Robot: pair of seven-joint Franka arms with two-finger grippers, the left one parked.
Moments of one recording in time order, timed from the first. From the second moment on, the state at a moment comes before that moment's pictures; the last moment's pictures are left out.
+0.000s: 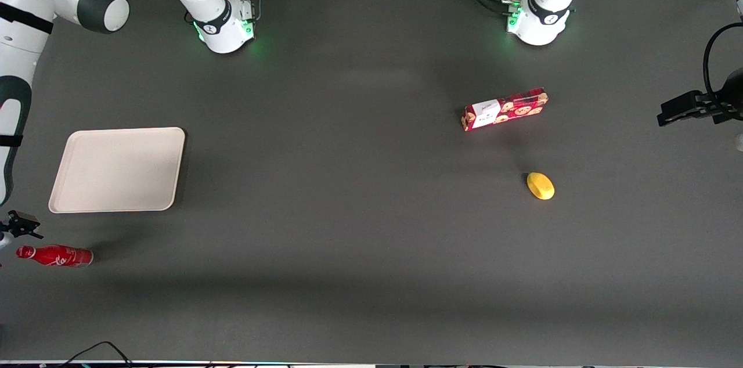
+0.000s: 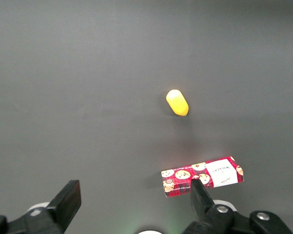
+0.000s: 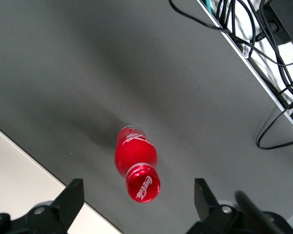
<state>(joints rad) -0.11 0.82 -0.48 -1.16 0.38 2.09 -1.38</state>
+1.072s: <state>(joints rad) -0.14 0.86 -0.44 -1.12 0.38 2.08 -1.38</state>
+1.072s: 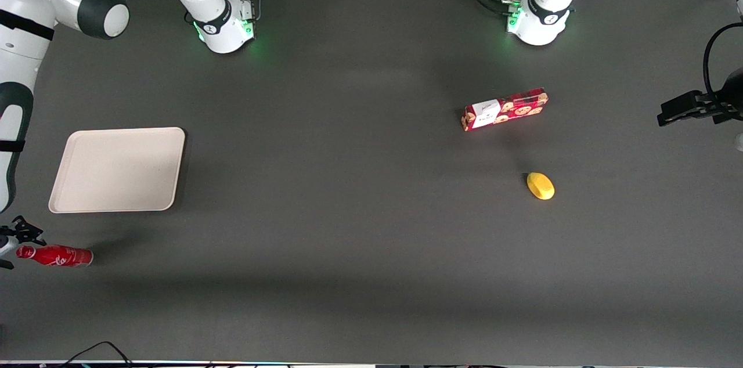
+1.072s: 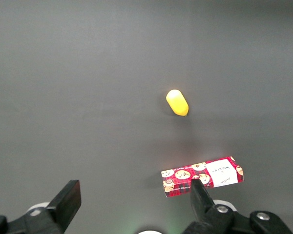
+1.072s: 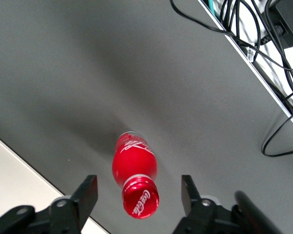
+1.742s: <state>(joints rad) -0.15 0.86 -0.43 -1.12 0.38 2.08 -1.38</state>
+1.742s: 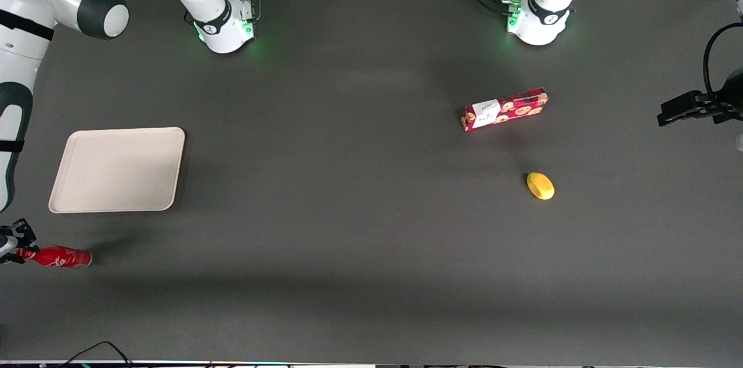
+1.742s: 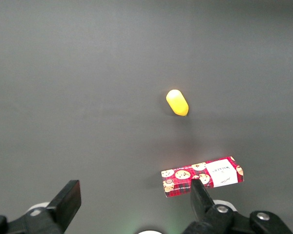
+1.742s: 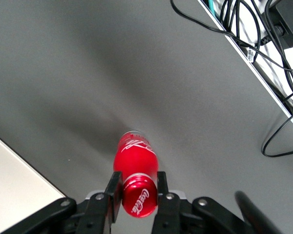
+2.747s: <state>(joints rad) -0.12 0.77 -0.43 -1.08 0.30 1.85 -1.22</state>
